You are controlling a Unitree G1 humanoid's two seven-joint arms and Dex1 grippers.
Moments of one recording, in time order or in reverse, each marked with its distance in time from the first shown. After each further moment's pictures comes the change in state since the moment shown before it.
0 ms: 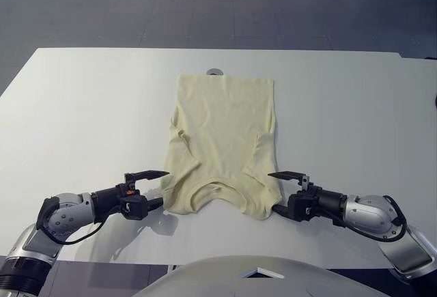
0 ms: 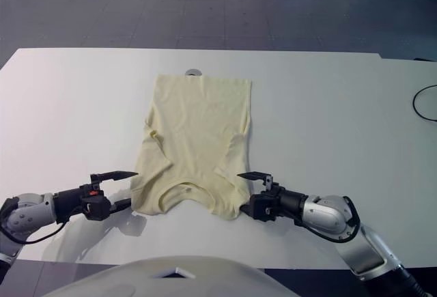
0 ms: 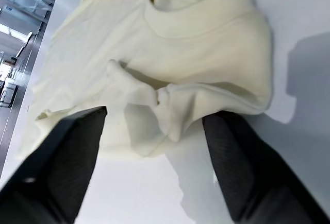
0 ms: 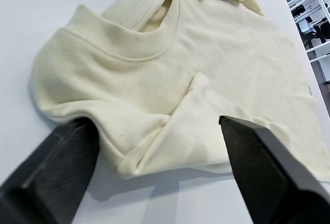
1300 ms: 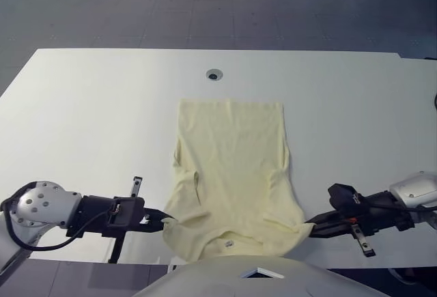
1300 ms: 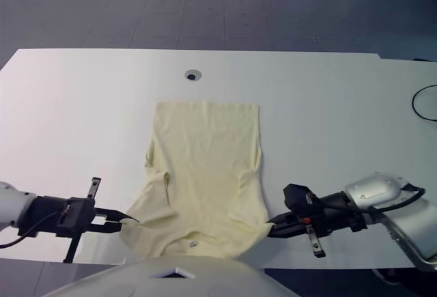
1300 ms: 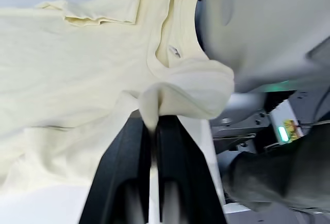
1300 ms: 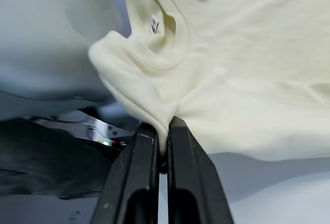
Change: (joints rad) left arm 0.325 0.400 0.255 -0.736 -0.843 0.920 -0.429; right arm 0.005 -0.330 -0.345 -0.227 0.950 0.937 0.662
